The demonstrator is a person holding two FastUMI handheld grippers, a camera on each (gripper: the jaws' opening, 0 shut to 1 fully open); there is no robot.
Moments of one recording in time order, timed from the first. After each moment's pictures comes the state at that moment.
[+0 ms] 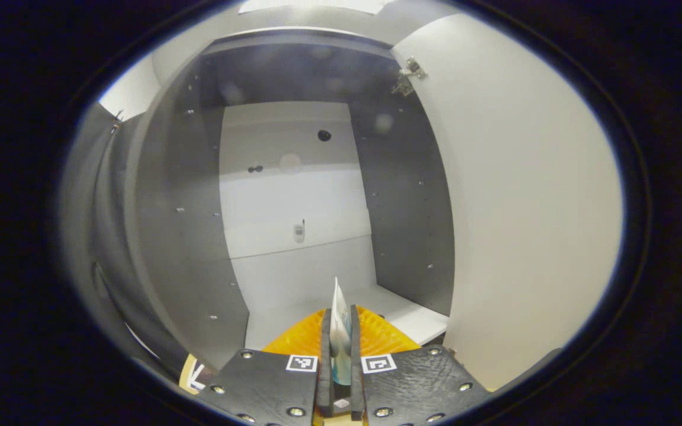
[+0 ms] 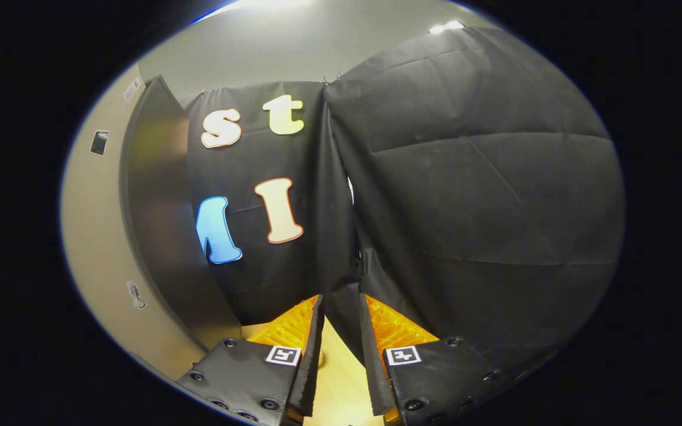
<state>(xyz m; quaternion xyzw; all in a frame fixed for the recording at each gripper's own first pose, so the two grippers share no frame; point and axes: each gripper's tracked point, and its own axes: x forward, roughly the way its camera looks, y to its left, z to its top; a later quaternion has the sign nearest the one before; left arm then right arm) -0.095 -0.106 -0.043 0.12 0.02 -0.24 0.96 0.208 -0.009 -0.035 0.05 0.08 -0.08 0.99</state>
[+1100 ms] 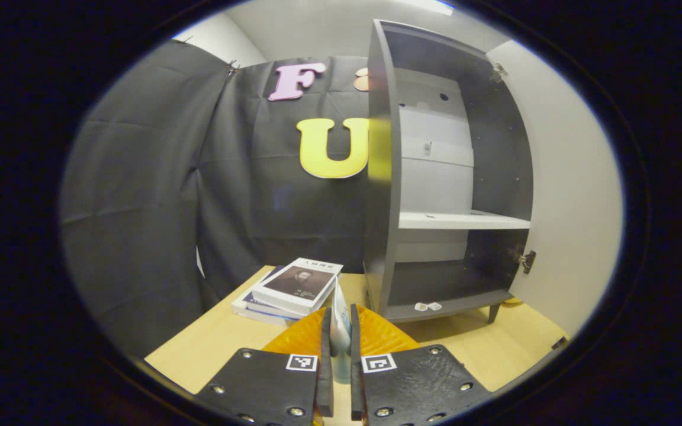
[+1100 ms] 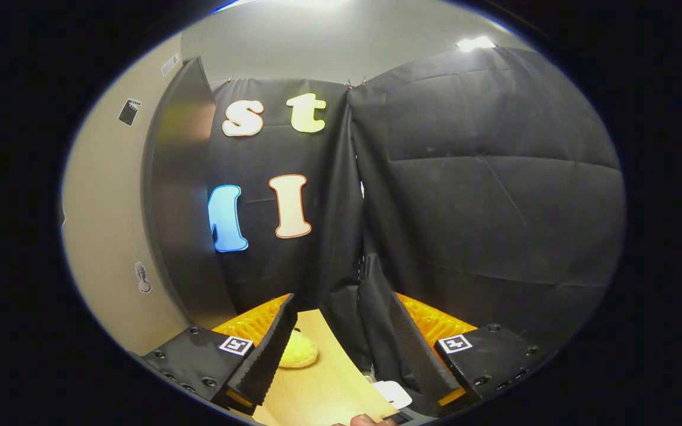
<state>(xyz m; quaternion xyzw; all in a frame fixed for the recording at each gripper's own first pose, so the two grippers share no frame) -0.211 0.181 -0.257 0.02 0.10 -0.04 0.99 0.195 0.011 -0.034 -0.01 0.08 -0.09 0.99</state>
